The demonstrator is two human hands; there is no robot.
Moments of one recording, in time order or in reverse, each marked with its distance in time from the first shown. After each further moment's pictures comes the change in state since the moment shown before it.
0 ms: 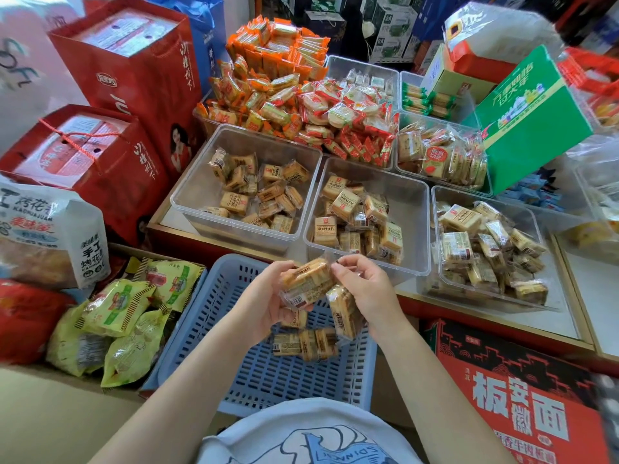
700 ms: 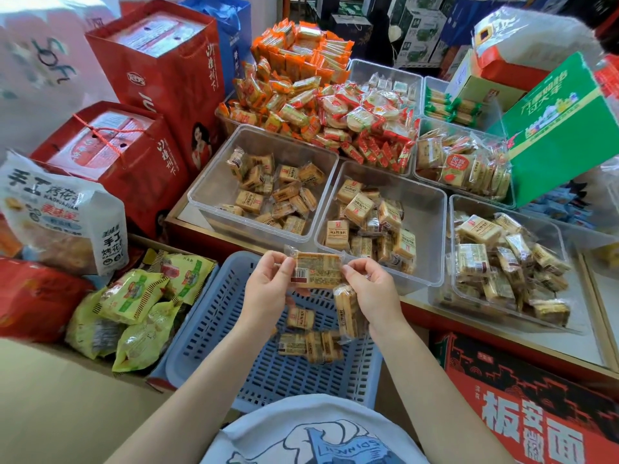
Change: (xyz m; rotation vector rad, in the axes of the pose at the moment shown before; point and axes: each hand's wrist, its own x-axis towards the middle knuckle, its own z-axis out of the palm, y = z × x) left_hand 0.005 -0.013 0.007 0.194 0.406 0.443; right_hand 0.022 0.012 0.005 -0.025 0.069 -0.007
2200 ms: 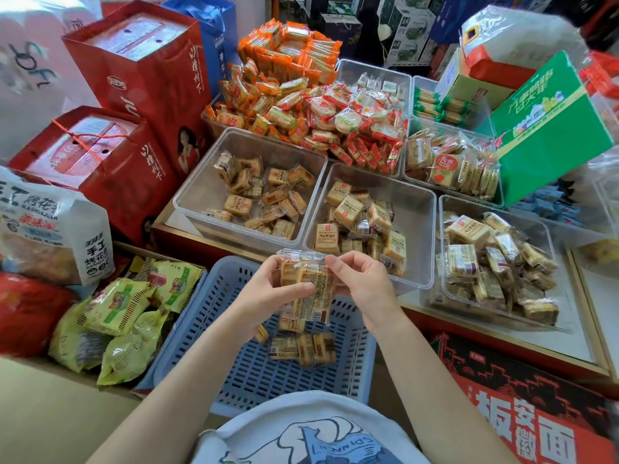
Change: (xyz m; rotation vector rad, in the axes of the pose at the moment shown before) left_hand 0.022 0.003 -0.005 -0.011 -0.362 -0.160; right_hand 0.010 -0.023 -0.011 0.128 -0.142 -0.031
